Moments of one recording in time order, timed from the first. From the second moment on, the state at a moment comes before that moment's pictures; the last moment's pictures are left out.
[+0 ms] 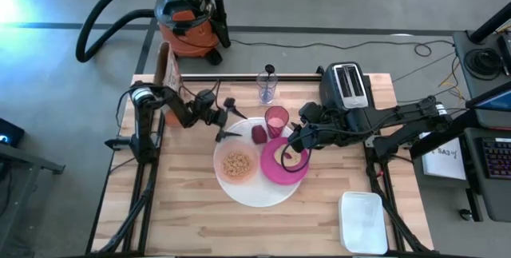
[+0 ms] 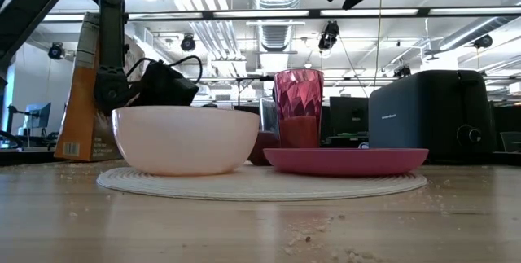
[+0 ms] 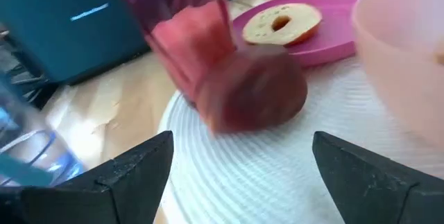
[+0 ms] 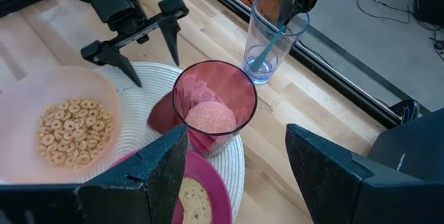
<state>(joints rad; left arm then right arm) 0.62 1.98 0.49 1.11 0.82 0.63 0.19 1.43 1.46 -1.06 0.68 0.75</state>
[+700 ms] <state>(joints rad) 0.68 1.68 0.40 1.23 0.74 0.46 0.19 1.43 1.46 -1.06 0.68 0.75</state>
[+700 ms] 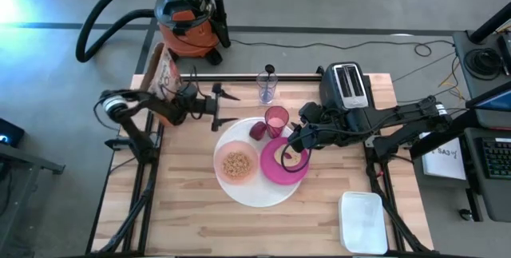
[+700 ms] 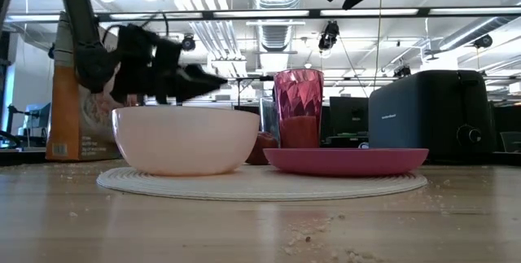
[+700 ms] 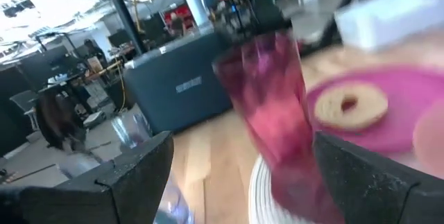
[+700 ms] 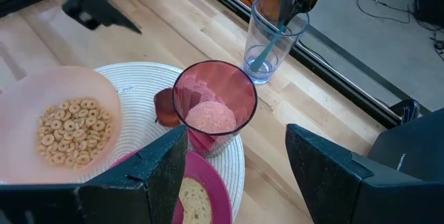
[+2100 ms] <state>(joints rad) 0.51 1.17 0.45 1.13 0.90 -0.27 0.17 1.43 1.46 -0.89 0.56 0.68</state>
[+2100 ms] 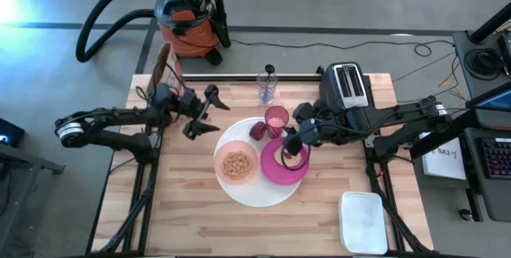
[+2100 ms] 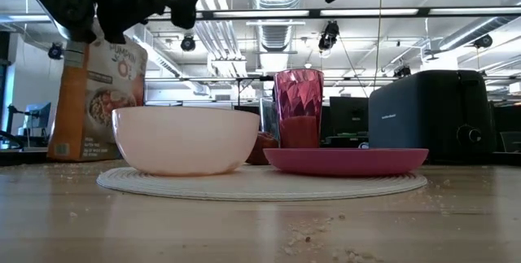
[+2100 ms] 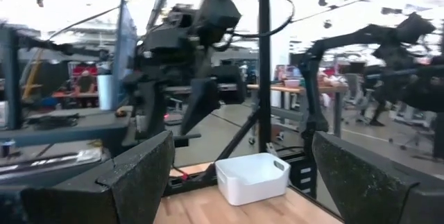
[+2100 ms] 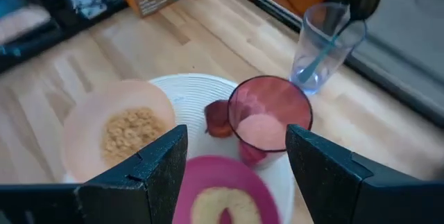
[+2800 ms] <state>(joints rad) 0.51 1.17 0.59 1.12 1.02 -0.27 -0.35 1.42 1.46 -0.75 0.04 0.37</state>
